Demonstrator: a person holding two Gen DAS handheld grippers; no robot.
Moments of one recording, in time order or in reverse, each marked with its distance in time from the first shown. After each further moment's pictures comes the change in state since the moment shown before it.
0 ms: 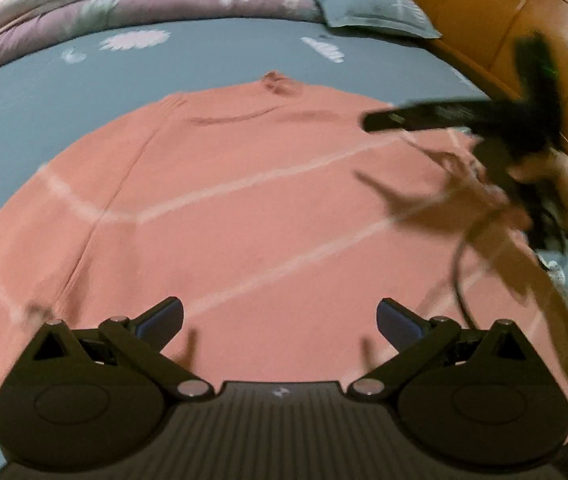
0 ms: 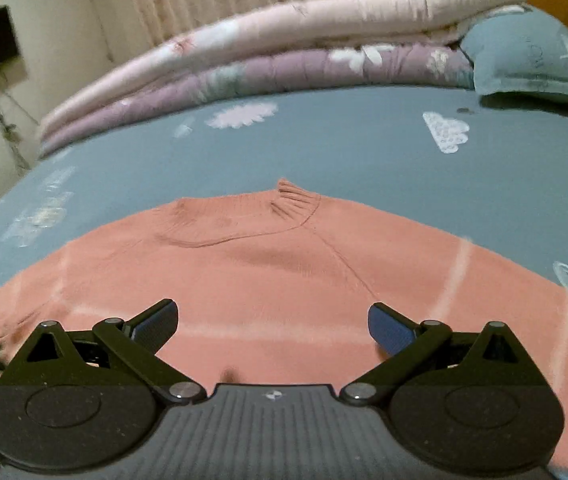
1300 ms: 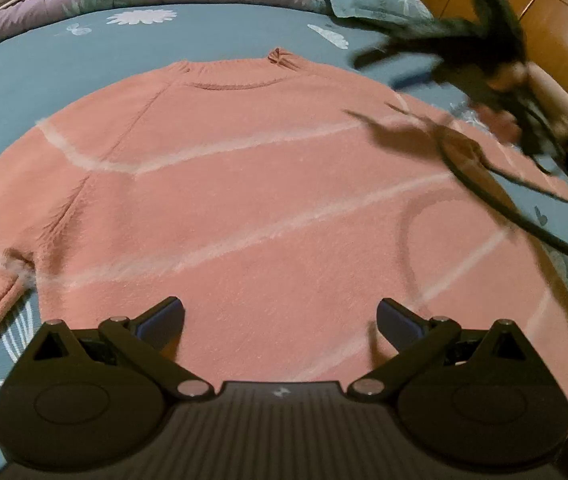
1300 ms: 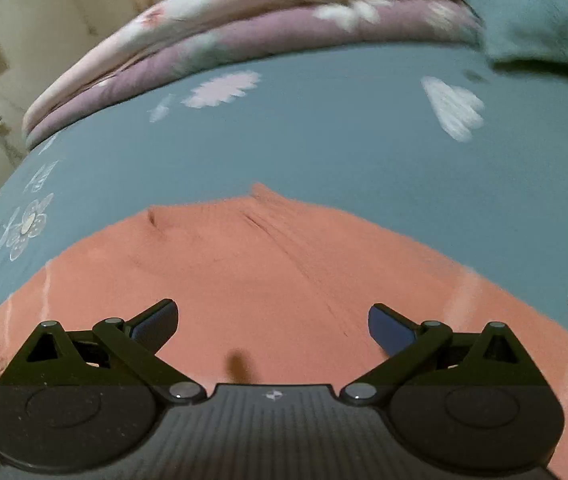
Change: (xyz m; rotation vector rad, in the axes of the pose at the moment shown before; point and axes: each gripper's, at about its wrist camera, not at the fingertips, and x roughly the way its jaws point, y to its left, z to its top) left arm 0.013 0.013 -0.026 -0.046 0.005 -0.038; right arm 0.005 -0.059 0.042 0.096 0.151 0.039
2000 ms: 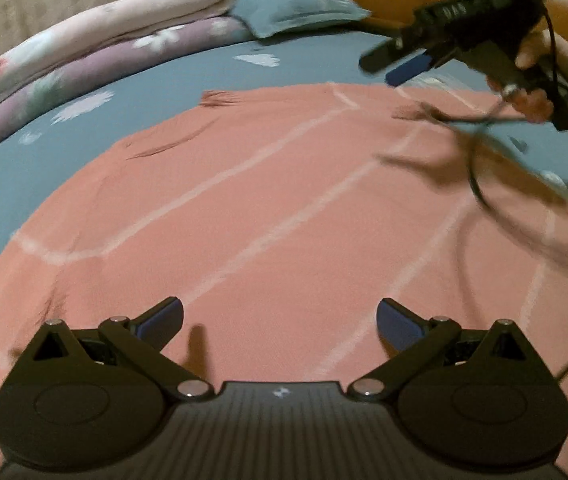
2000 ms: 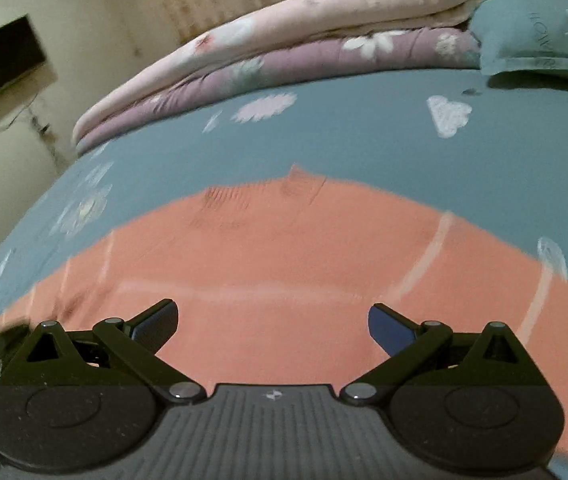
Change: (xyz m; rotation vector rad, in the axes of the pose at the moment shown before) left arm 0.001 -0.050 -0.015 0.381 -0.093 0.051; right arm -0.069 0.011 -0.087 -0.114 -0.106 0.085
